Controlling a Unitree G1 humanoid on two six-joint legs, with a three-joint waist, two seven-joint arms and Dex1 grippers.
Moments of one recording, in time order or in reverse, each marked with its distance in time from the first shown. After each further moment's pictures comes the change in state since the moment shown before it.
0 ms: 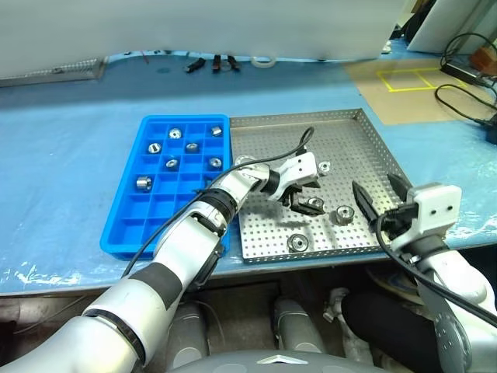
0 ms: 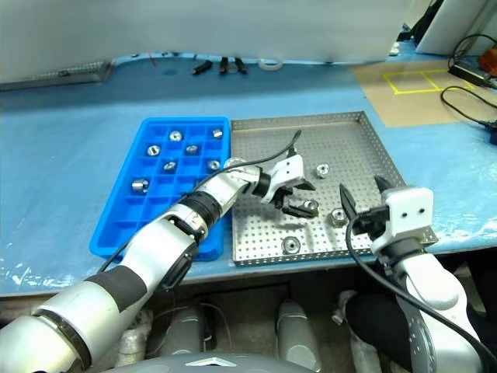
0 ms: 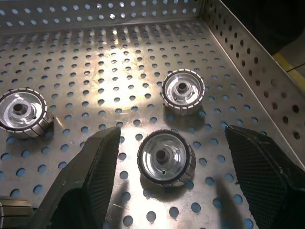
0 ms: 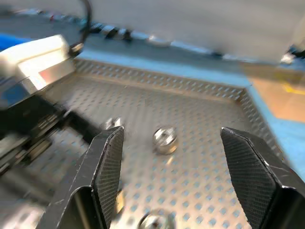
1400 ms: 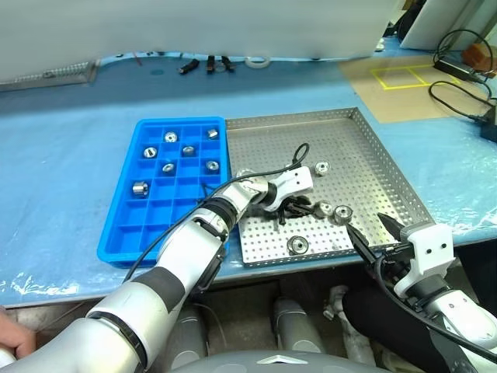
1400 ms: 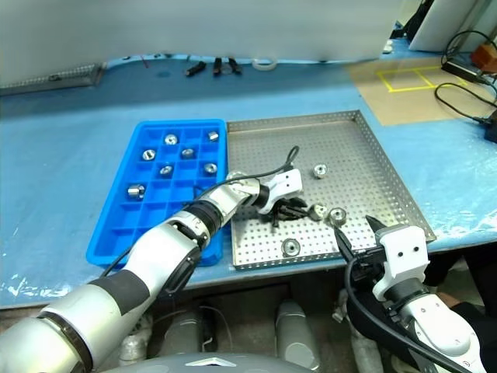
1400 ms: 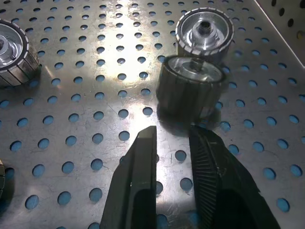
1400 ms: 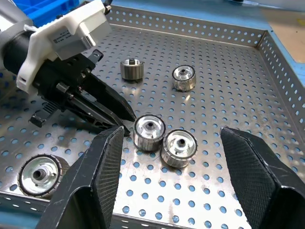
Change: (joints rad) left arm 0.030 -0.034 0.037 0.074 0.098 -0.002 0.127; right arm 0.160 -0.004 0.005 -0.019 -0.027 -0.042 0.022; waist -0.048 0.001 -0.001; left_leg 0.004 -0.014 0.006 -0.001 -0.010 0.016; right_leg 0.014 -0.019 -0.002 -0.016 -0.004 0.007
